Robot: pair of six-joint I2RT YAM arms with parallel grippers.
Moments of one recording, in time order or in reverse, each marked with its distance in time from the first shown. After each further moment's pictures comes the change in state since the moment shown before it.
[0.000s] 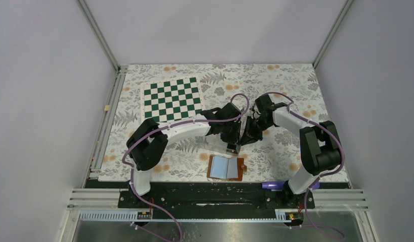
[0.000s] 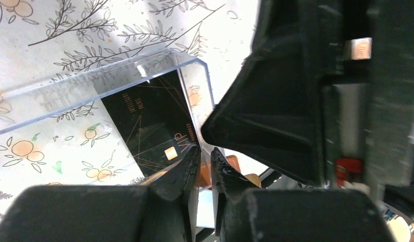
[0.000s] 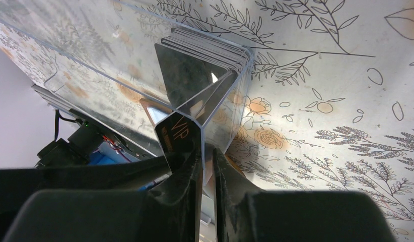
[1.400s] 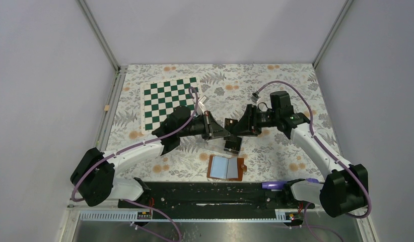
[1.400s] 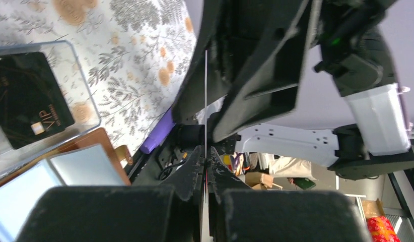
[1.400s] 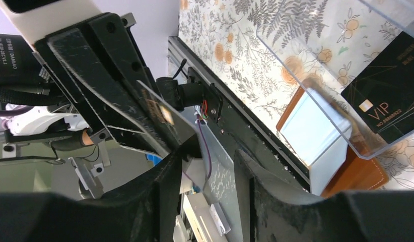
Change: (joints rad) left arm 0.180 -0.594 -0.657 0.763 0.332 -0.448; right arm -0.008 -0.432 -0.093 0.263 -0.397 0.121
